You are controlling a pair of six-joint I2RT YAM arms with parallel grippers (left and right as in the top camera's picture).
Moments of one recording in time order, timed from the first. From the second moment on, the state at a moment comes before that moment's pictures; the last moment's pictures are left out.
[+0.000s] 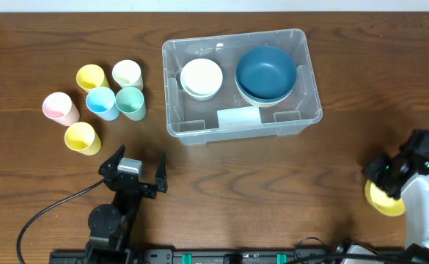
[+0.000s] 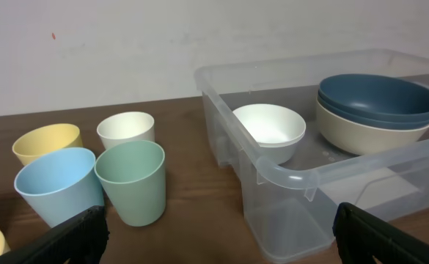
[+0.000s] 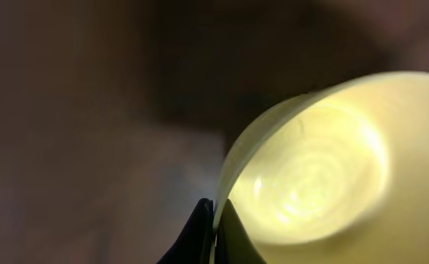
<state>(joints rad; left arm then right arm) -0.16 0.01 0.02 -0.11 0.06 0.00 -0.50 1.26 0.70 -0.73 -0.05 0.34</state>
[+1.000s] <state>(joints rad) -0.16 0.01 0.02 -0.11 0.06 0.00 0.45 1.68 1.97 -0.89 -0.13 0.05</state>
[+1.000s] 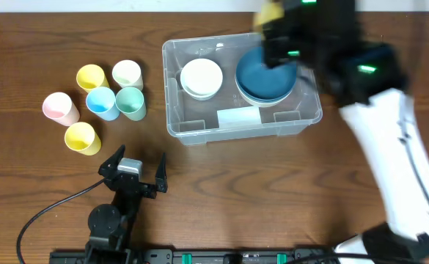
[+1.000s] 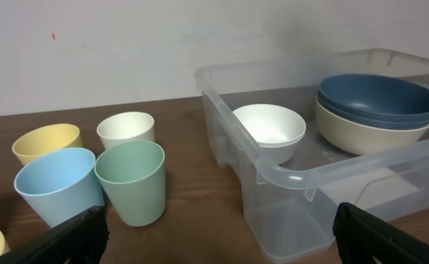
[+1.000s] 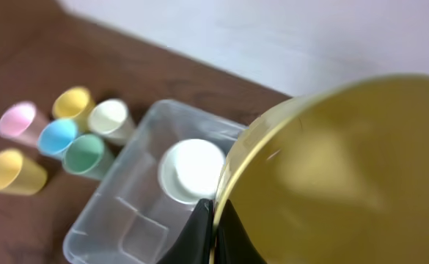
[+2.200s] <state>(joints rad) -0.16 0.01 0.02 -0.11 0.06 0.00 0.66 2.21 1.97 -0.73 -0.06 -0.06</state>
